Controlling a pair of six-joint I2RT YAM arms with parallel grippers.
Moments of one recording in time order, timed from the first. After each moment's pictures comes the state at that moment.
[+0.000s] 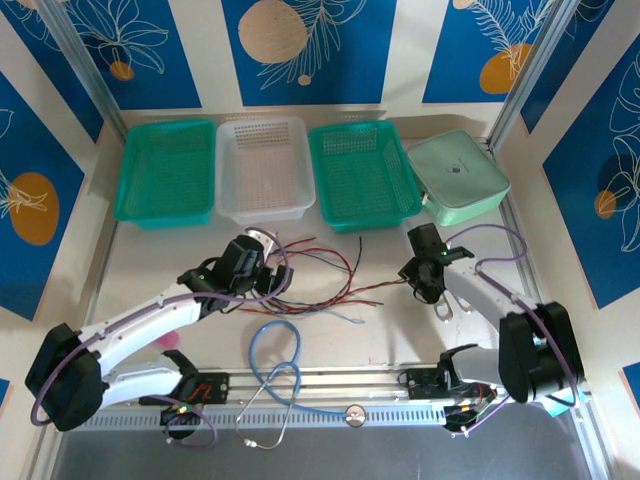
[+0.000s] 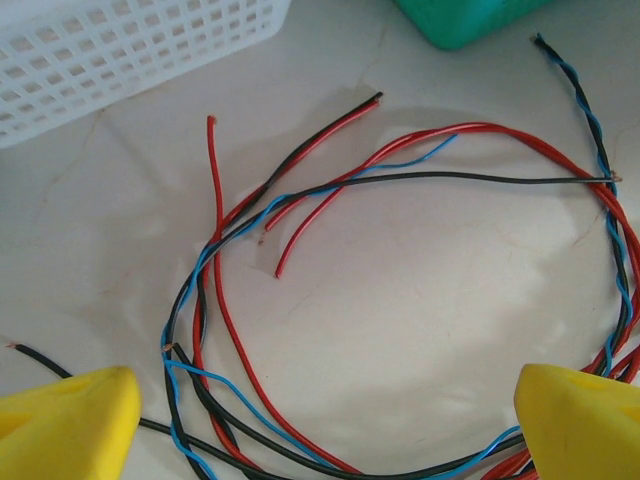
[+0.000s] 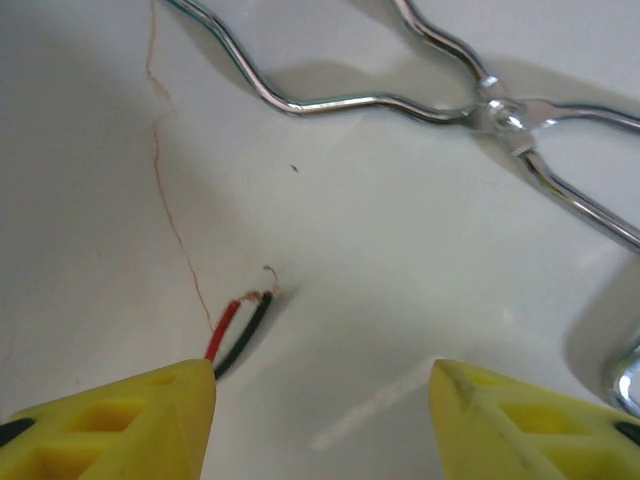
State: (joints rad) left arm -0.73 1.13 0.67 -0.32 -0.16 -0.27; right arm 0.28 1.28 0.66 -0.67 0.11 1.07
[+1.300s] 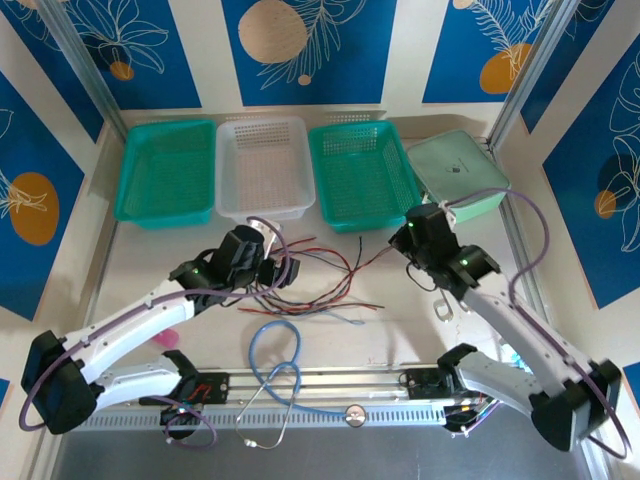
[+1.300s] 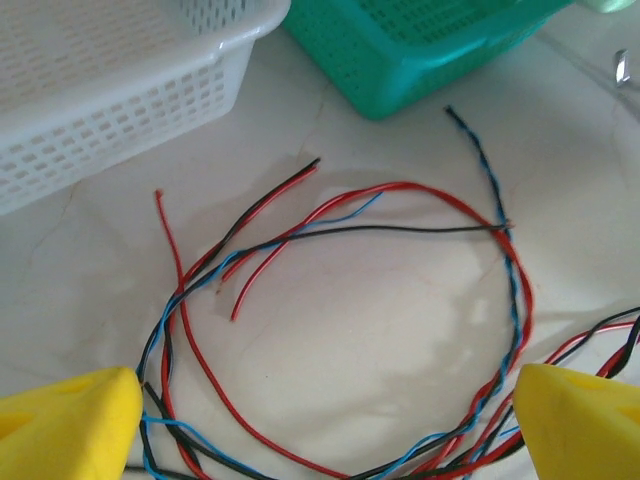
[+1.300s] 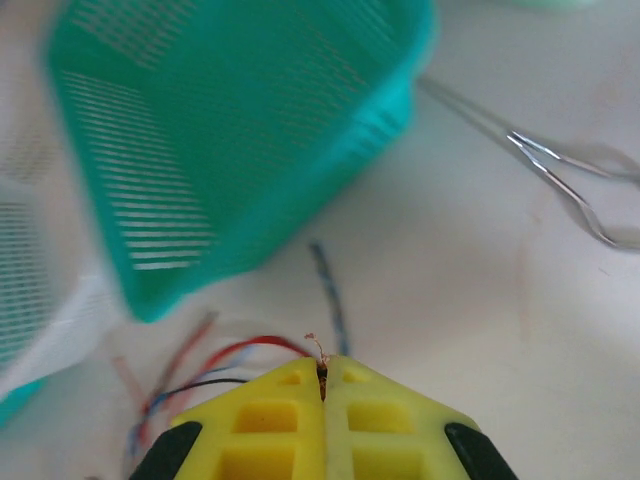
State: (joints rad) left arm -0.77 1.09 0.82 -0.44 -0.13 -0.28; right arm 0.52 0.96 0.92 -0.67 0.27 1.03
